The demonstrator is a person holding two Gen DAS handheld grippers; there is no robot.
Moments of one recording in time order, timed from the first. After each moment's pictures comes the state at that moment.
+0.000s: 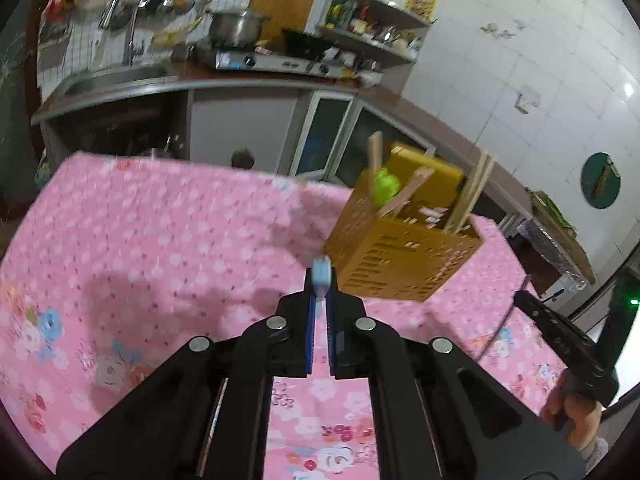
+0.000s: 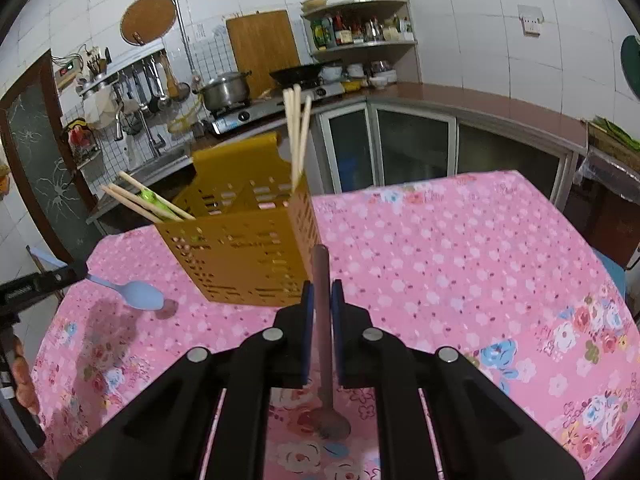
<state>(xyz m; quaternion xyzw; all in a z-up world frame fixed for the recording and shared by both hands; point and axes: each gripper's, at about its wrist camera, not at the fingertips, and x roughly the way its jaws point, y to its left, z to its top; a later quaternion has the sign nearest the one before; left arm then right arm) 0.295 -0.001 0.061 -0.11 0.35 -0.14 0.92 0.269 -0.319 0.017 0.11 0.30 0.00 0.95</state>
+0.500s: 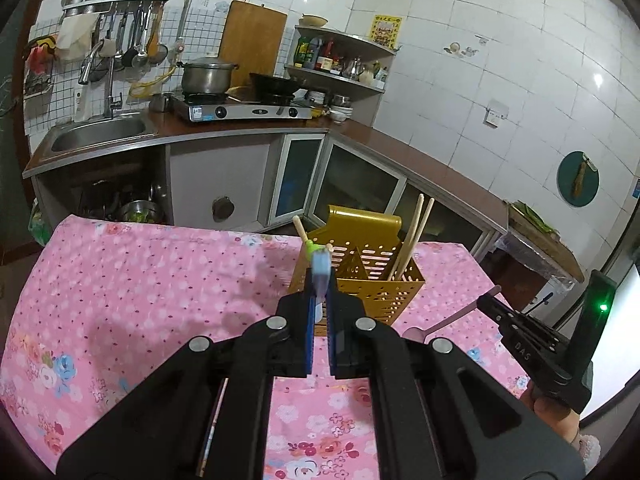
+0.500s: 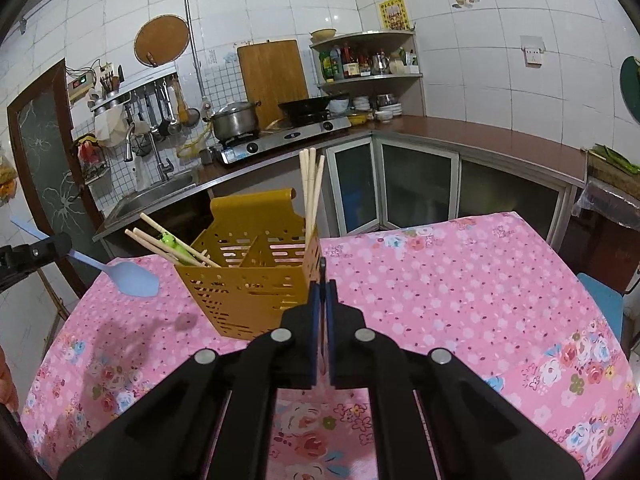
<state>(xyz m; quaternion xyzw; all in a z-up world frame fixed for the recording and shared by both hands) 0.271 -0.026 0.123 -0.08 0.29 -0.17 0.94 0.261 -0.319 0.051 0.10 0.25 0.00 0.96</state>
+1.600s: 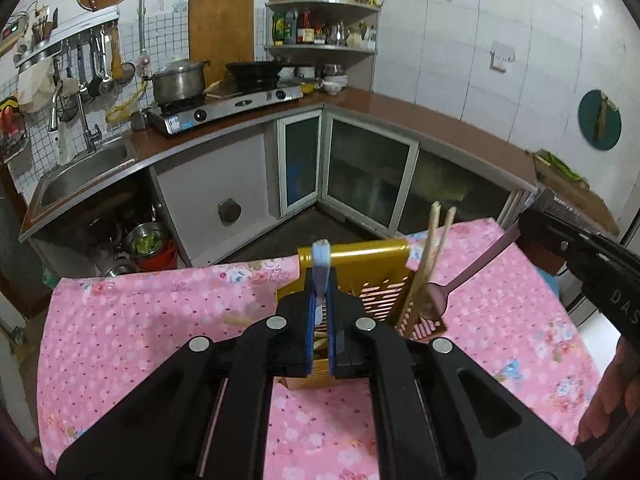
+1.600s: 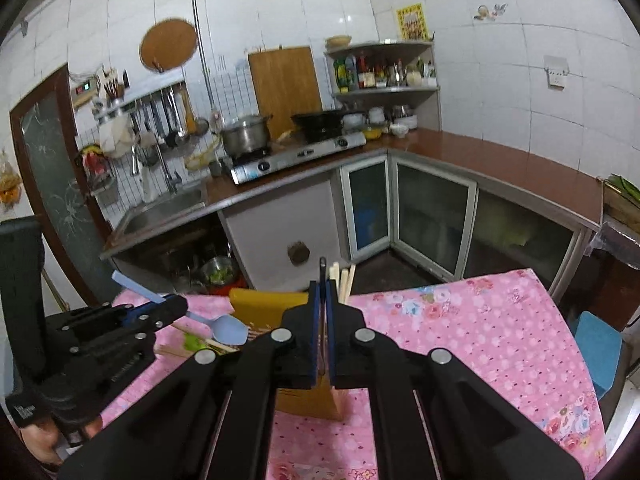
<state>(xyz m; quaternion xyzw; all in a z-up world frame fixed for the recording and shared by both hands) 0.376 -0.113 0.125 0.03 0.34 -0.15 0.93 0.342 -0.313 0.141 0.09 0.27 0.02 0.96</state>
